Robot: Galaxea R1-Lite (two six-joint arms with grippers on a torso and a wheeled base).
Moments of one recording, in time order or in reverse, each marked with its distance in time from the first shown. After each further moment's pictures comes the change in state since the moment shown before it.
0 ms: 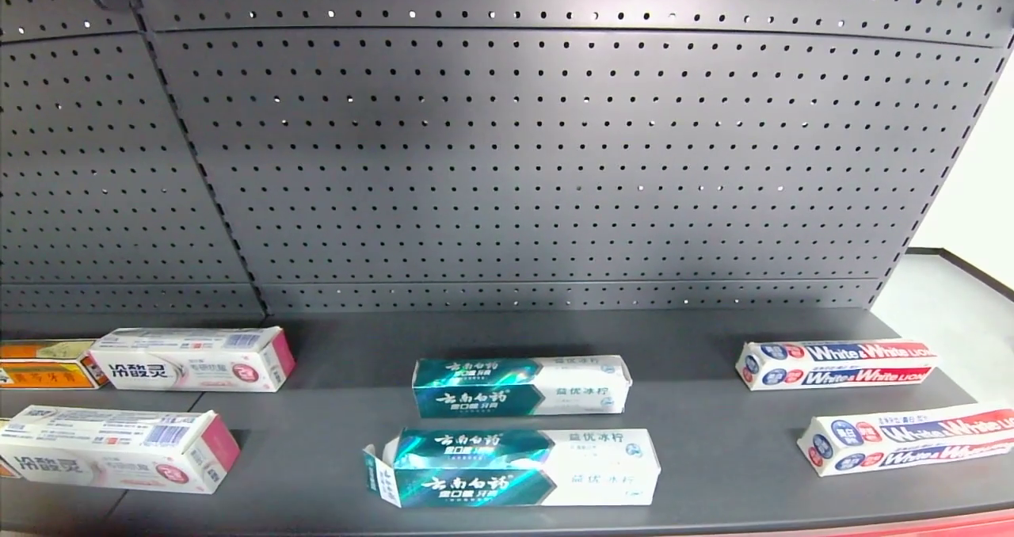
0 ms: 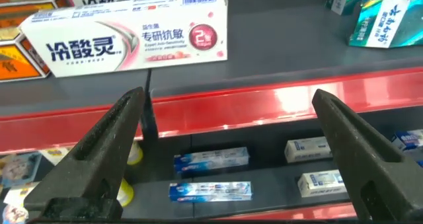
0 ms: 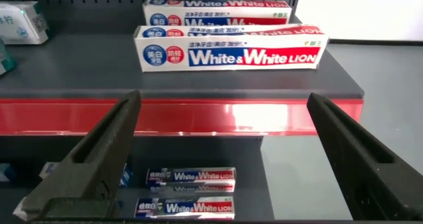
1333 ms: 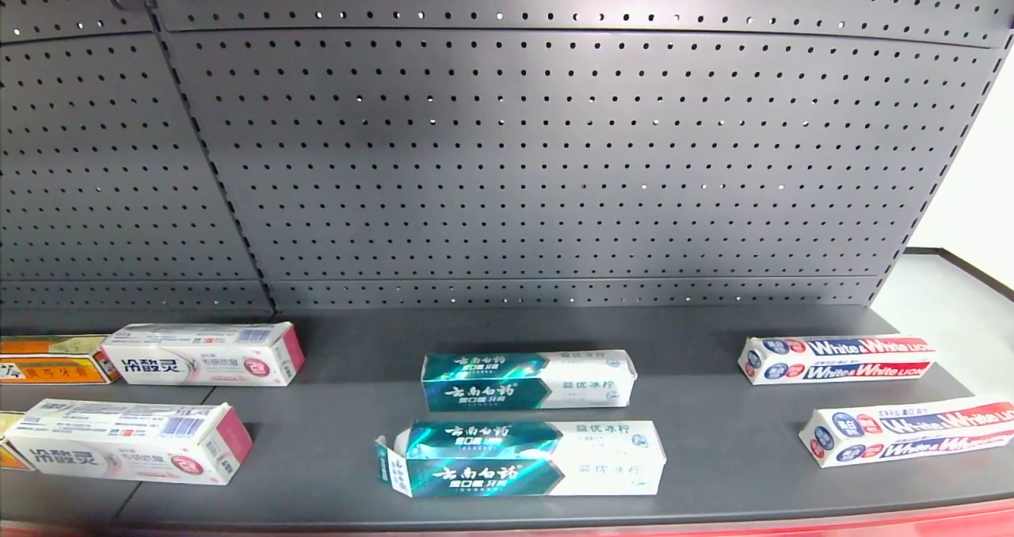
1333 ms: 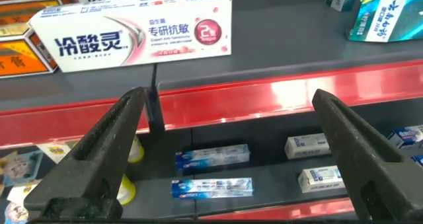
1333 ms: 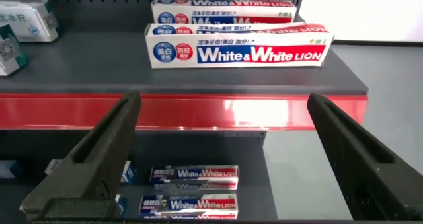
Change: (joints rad) left arm -0.001 0.000 0.001 0.000 -0.012 0.002; right arm 0.000 0.000 0.000 0.000 0.001 0.000
